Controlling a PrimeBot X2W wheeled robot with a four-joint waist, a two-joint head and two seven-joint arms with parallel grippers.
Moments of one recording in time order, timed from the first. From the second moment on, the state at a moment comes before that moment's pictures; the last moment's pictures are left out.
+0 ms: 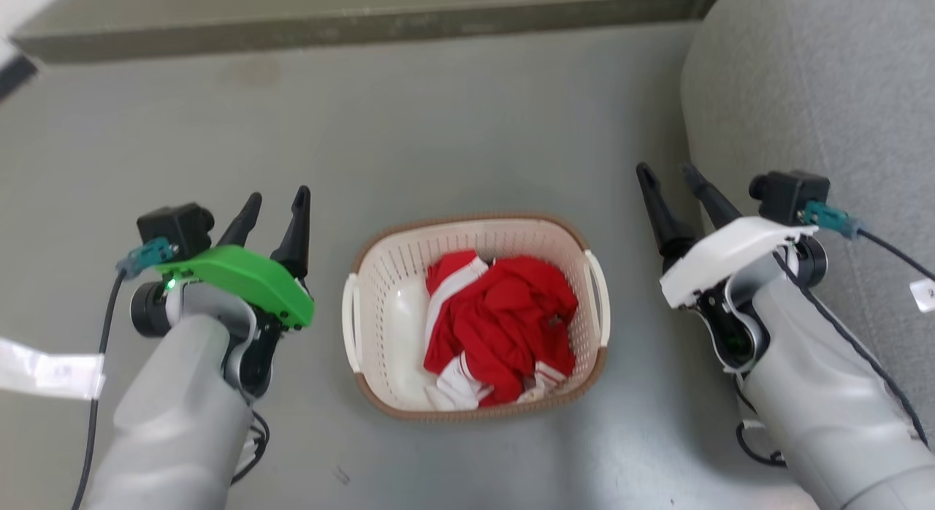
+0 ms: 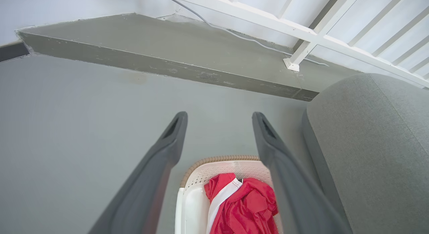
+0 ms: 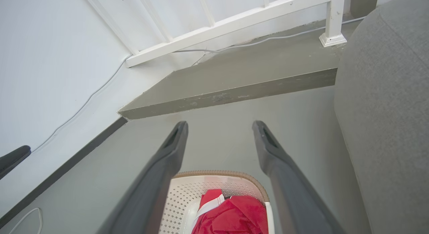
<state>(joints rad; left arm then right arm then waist) -0.63 0.11 -0.50 0.80 -0.81 -0.12 -0.25 -0.55 -0.15 0.45 0.71 0.64 0.12 -0.25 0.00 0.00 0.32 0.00</state>
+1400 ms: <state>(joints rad) -0.18 0.09 -0.25 0.24 -0.47 -0.11 -0.25 -0.19 -0.12 0.24 0.32 0.40 0.09 -0.25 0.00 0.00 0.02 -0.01</state>
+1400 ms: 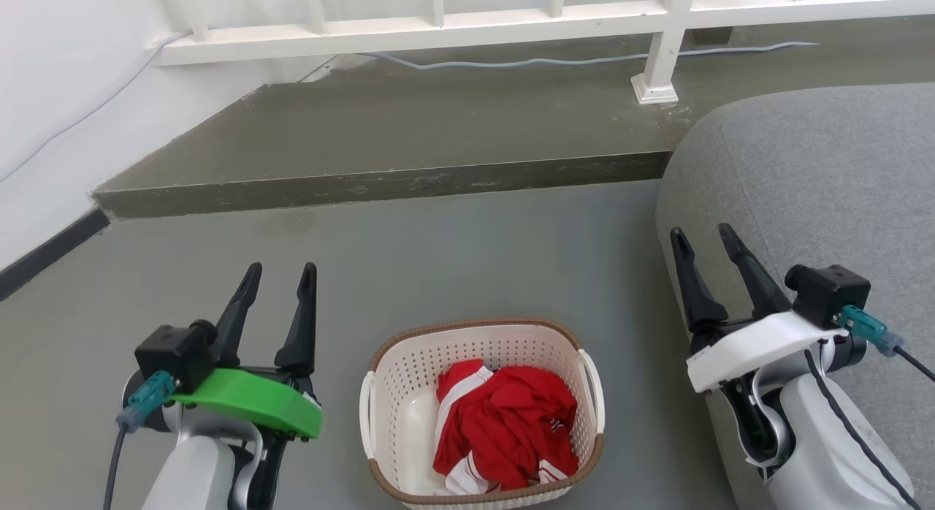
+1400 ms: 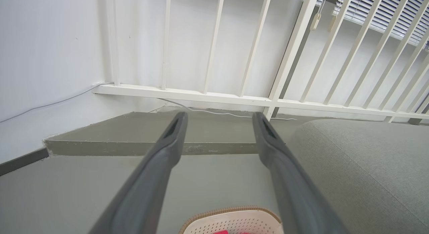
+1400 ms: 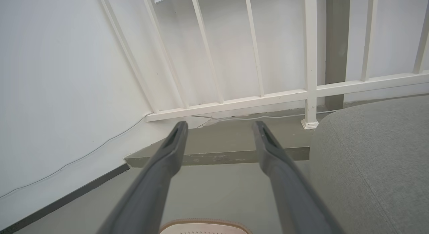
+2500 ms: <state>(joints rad) -0.08 0.05 -0.22 0.25 -0.54 -0.11 -0.23 -0.10 -0.09 0.18 0.34 0.44 0.09 -0.22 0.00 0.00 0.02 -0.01</state>
